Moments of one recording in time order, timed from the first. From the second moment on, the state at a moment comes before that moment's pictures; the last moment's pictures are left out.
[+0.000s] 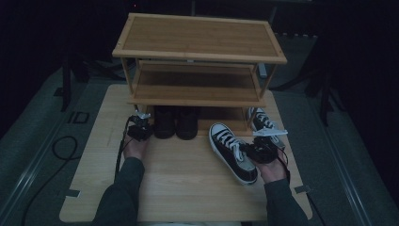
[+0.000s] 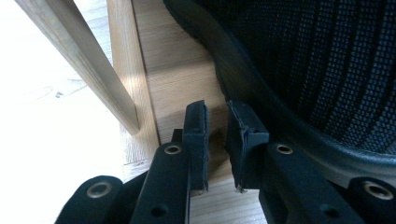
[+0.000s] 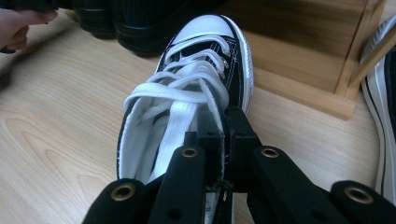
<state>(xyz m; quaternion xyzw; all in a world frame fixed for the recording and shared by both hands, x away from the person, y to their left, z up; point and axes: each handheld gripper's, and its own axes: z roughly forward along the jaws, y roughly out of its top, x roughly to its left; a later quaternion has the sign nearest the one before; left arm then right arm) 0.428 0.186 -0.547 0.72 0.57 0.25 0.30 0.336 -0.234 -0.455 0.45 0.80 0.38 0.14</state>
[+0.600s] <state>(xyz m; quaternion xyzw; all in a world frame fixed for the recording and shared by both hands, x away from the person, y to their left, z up) 0.414 0.193 -0.537 0.73 0.57 0.23 0.30 0.346 -0.248 -0.441 0.41 0.81 0.40 0.13</state>
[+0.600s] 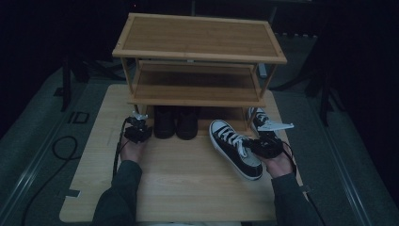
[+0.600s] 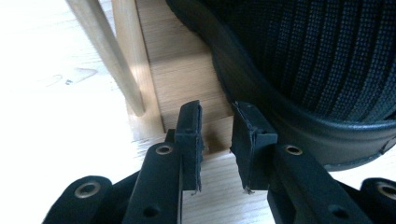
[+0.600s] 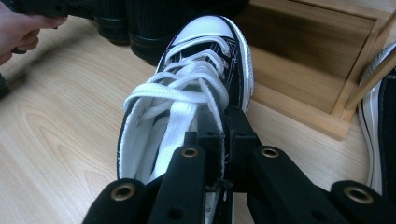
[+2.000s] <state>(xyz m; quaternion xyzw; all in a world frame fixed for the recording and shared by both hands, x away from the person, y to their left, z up) 0.413 0.199 -0.546 0.73 0.57 0.23 0.31 0.353 -0.253 -0.376 0.33 0.83 0.44 0.09</state>
